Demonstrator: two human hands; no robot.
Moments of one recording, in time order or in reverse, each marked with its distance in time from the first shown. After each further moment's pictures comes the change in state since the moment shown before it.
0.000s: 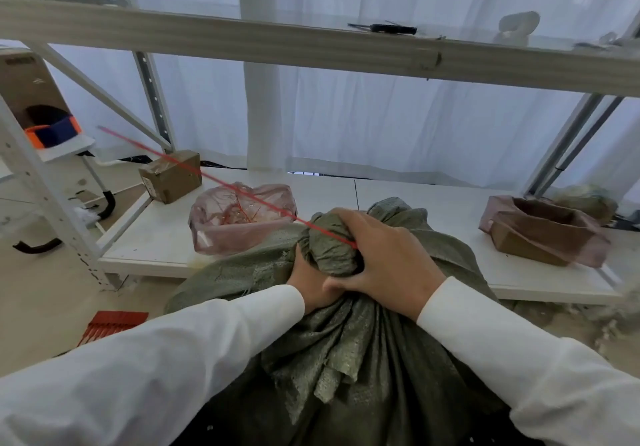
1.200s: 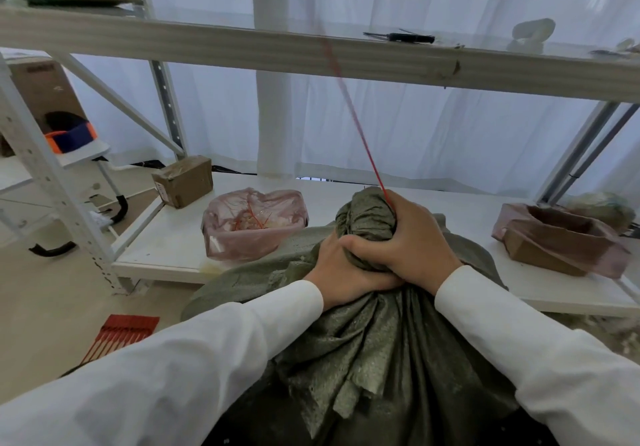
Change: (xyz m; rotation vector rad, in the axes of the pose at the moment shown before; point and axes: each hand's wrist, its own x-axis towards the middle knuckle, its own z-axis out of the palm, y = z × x) left_hand 0.023 0.010 -0.002 -0.206 0.046 0.056; right_hand 0.027 0.016 0.002 0.371 0.296 0.182
